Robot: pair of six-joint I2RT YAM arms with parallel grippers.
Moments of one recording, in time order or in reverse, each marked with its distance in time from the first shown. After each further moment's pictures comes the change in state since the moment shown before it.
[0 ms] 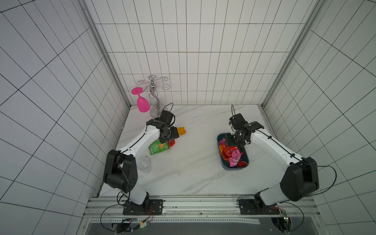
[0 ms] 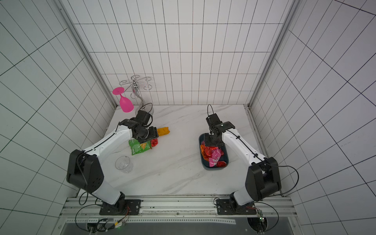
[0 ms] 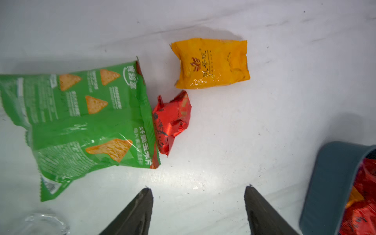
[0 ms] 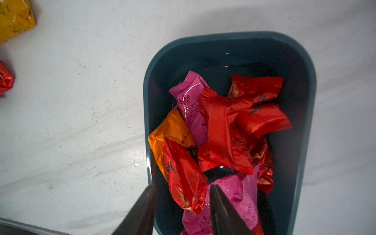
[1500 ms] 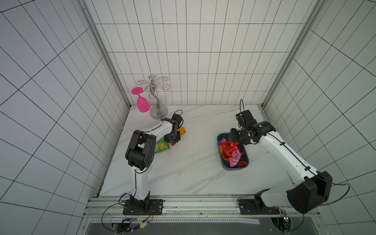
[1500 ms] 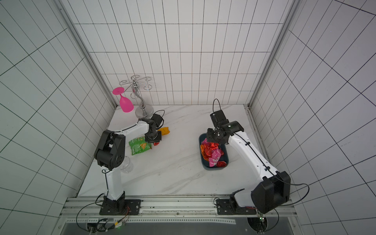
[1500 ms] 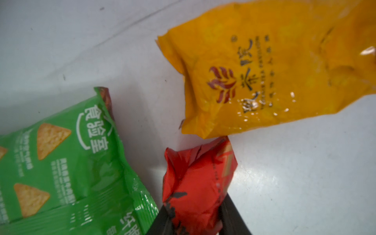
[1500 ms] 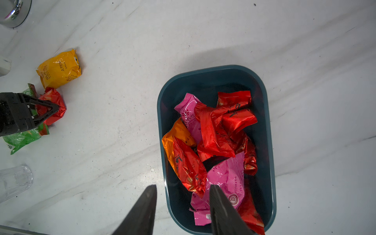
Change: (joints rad) left arm -0.041 0.359 0.119 0.005 -0.134 0.127; right arm 0.000 -0.124 0.055 -0.040 0.052 0.100
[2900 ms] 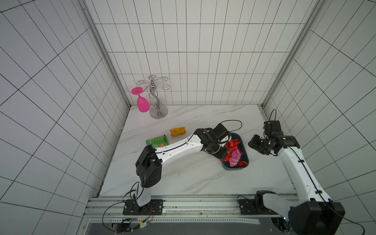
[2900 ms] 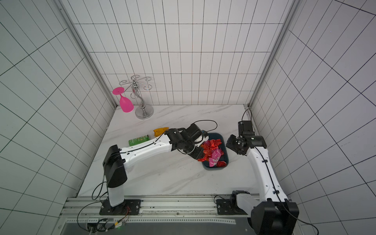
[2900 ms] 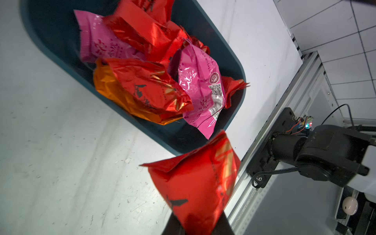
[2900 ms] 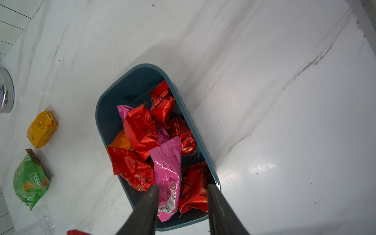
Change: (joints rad) left arm -0.645 -0.070 0.269 0.013 0.401 0.136; right arm -0.402 -0.251 -0.256 0.019 -0.132 0.044
